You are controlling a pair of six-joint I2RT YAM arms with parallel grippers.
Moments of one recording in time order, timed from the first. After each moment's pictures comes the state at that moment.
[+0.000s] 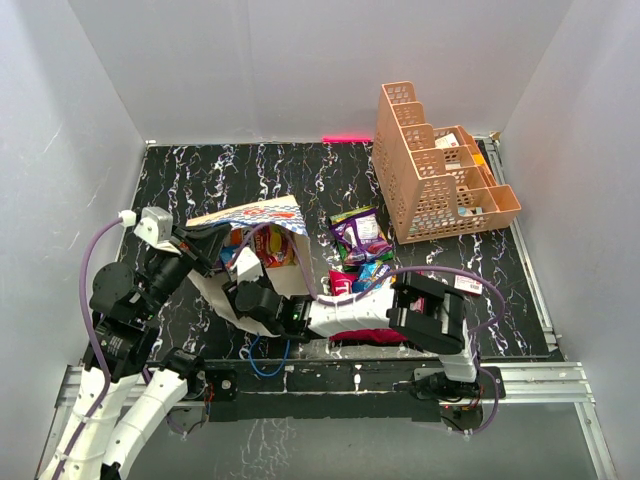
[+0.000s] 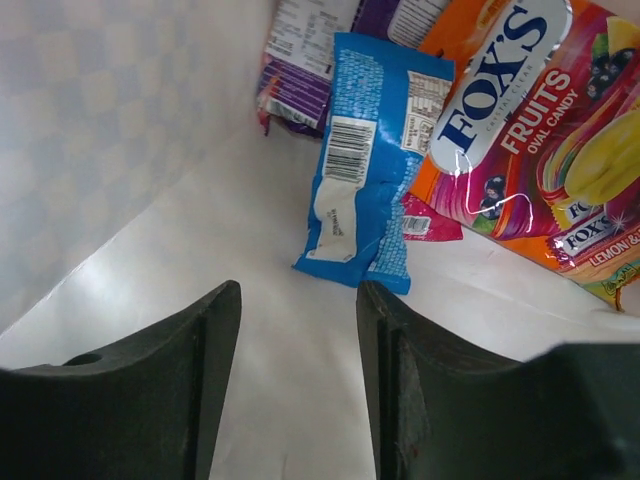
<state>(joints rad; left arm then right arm) -0.37 0.46 0.82 -0.21 0.25 -0.23 1.33 1.95 1.25 0.26 0.57 0.34</state>
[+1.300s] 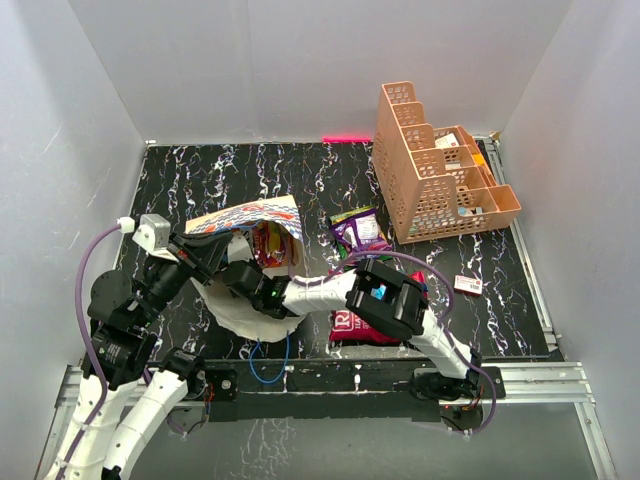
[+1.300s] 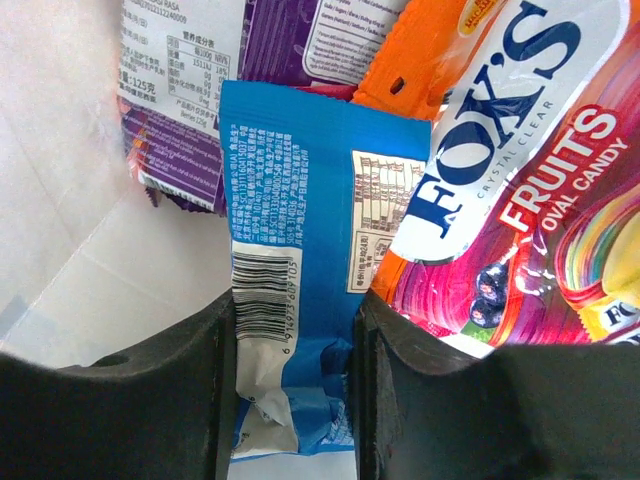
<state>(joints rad) -0.37 0.41 0.80 -0.24 0.29 -0.28 1.20 2.26 1.53 0.19 0.53 0.34</state>
